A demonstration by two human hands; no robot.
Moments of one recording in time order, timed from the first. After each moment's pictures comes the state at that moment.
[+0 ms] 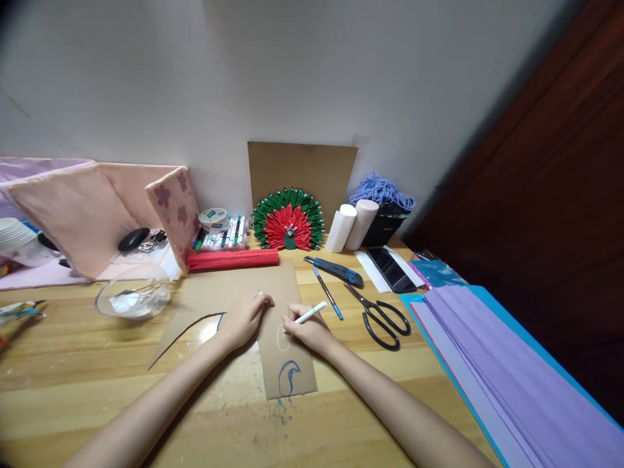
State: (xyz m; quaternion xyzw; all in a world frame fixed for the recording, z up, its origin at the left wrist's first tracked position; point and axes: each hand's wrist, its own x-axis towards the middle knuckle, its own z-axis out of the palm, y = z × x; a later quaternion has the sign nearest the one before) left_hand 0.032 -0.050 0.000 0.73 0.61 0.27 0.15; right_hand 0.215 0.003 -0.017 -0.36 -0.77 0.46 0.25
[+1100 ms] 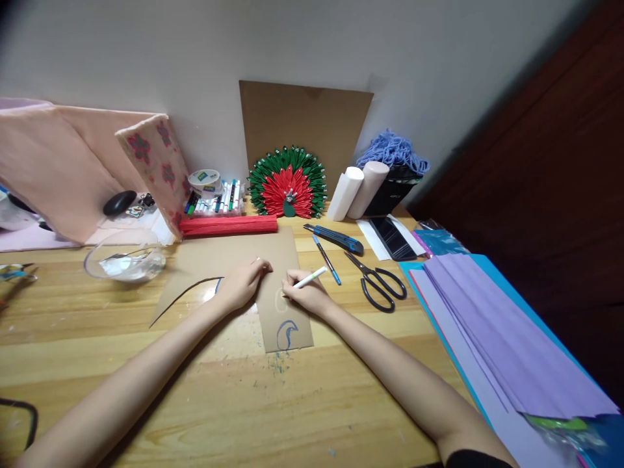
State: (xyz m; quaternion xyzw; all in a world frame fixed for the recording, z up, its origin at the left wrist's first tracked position) left_hand 0.033 -0.047 -0.004 0.74 0.60 0.26 0.14; right_hand 0.219 0.003 -0.014 -0.36 -0.78 0.45 0.25
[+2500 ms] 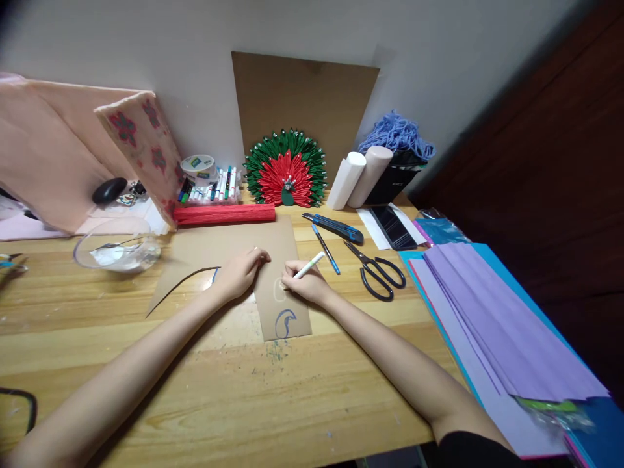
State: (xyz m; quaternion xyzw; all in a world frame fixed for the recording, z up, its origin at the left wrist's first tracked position) left_hand 0.033 -0.045 -0.007 0.75 0.59 0.27 0.13; right_hand 0.220 0.003 -0.010 -0.36 -0.78 0.45 0.24
